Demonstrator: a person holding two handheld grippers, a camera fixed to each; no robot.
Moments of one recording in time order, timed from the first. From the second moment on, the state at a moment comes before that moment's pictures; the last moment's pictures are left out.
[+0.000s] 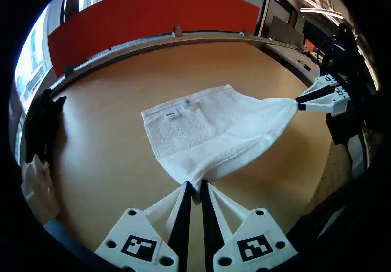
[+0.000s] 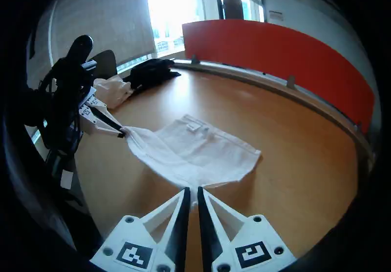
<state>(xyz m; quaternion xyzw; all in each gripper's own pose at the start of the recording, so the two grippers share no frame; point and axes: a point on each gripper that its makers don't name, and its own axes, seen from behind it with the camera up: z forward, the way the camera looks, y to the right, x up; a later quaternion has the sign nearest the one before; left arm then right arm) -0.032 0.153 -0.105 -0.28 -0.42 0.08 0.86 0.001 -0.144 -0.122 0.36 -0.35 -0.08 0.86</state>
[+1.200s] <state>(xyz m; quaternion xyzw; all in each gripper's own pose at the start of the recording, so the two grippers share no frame) -0.009 0.157 -0.122 -0.27 -0.43 0.04 0.86 0.015 -0.140 -0.130 0.36 -0.36 -0.09 0.85</state>
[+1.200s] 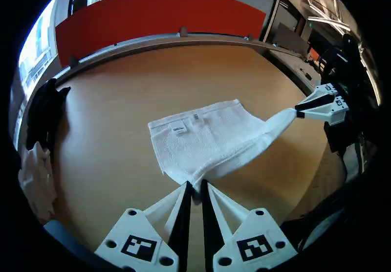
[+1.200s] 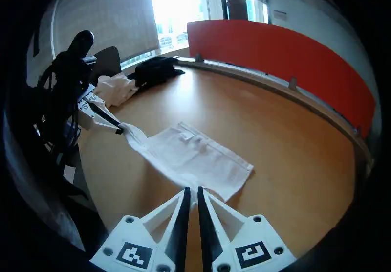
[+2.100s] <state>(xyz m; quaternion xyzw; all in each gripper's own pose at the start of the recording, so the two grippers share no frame) -0.051 0.164 -0.033 -0.24 -0.46 0.02 0.86 -0.032 -0.132 -0.052 0.34 -0.38 -0.10 0.85</state>
